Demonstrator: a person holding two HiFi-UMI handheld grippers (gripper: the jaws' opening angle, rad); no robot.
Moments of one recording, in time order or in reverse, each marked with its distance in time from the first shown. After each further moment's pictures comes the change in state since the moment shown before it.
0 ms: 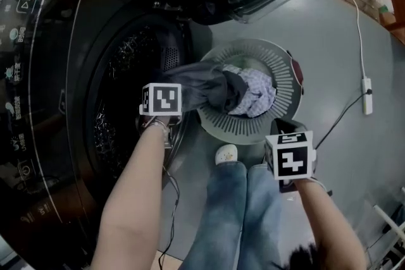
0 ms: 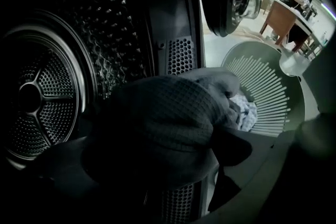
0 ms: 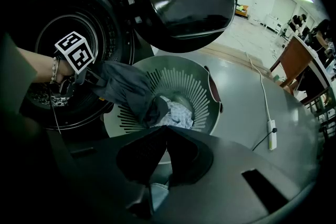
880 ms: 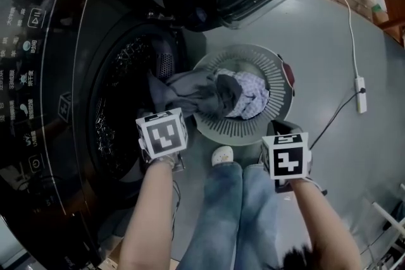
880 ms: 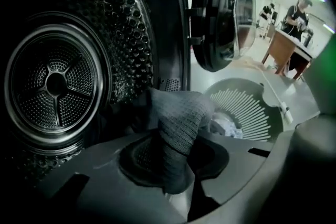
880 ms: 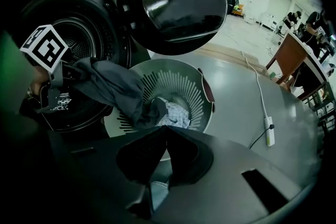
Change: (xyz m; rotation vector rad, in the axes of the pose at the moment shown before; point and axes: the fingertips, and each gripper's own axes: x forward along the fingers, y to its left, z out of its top) left arm -0.091 -0.026 0.003 -0.177 -0.218 0.026; right arm -0.015 -0.011 -0.001 0.038 -0.014 -0.011
